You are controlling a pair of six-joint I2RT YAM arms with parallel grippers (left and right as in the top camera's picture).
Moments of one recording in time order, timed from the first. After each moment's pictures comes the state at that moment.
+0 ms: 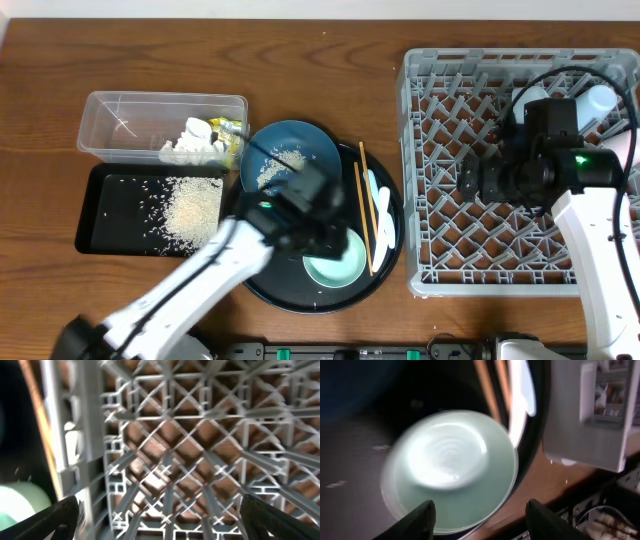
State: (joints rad) left arm -0.64 1.34 0.96 -0.85 0.32 -0.53; right arm 0.01 1.36 1.20 -1.11 -0.13 0.03
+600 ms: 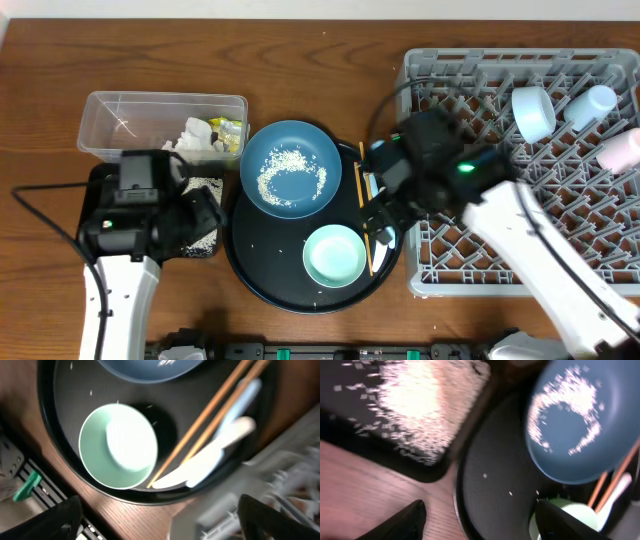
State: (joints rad) left arm 0.06 1.08 0.97 -1.12 0.12 -0.51; right arm 0.55 1.48 1.29 -1.12 -0.27 -0.11
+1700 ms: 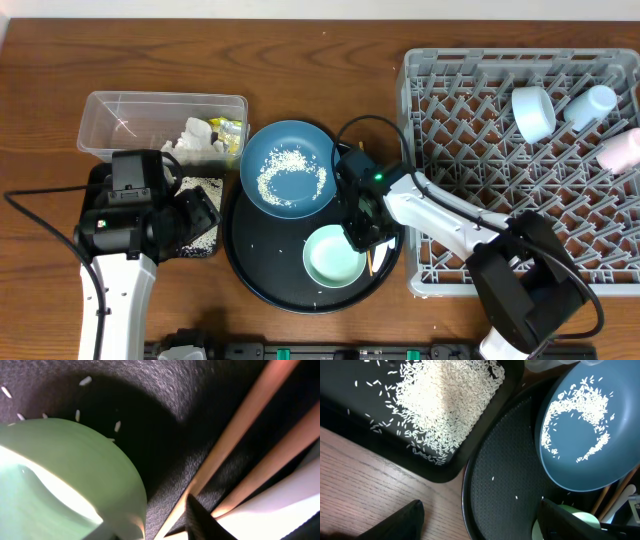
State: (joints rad) left arm 0.10 1.09 0.97 -1.13 0.12 -0.51; right arm 0.68 1.84 1.12 -0.85 -0.22 0.23
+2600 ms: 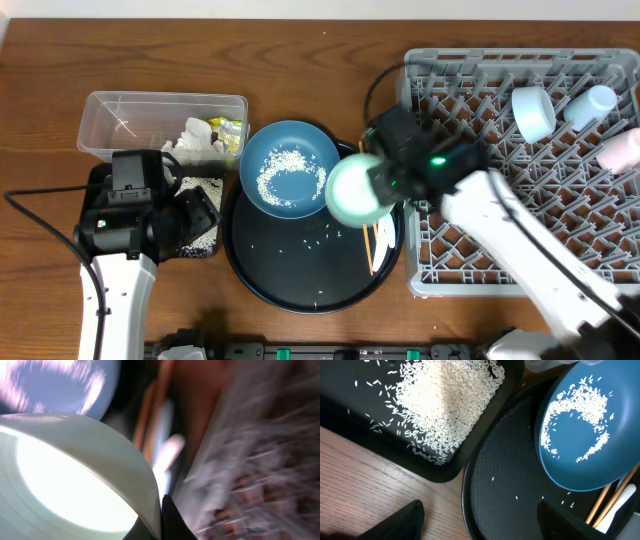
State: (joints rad) left arm 0.10 1.09 0.97 -1.13 0.12 -0.51; right arm 0.57 1.53 1.33 -0.98 0.13 0.21
